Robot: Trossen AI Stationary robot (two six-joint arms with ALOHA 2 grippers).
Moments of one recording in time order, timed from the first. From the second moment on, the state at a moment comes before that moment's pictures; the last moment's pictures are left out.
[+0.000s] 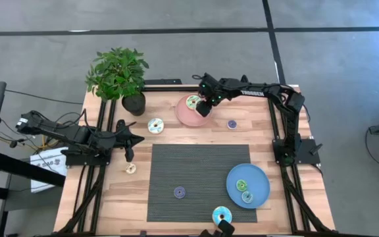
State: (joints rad) left arm -0.24 0.50 0.37 -0.38 -0.50 -0.45; right arm -0.54 1.95 1.40 -0.58 -0.05 0.10
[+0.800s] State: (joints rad) left arm -0.25 0.50 0.37 -0.38 -0.40 -0.46; right arm -0.52 1.68 1.40 -0.70 0.00 0.27
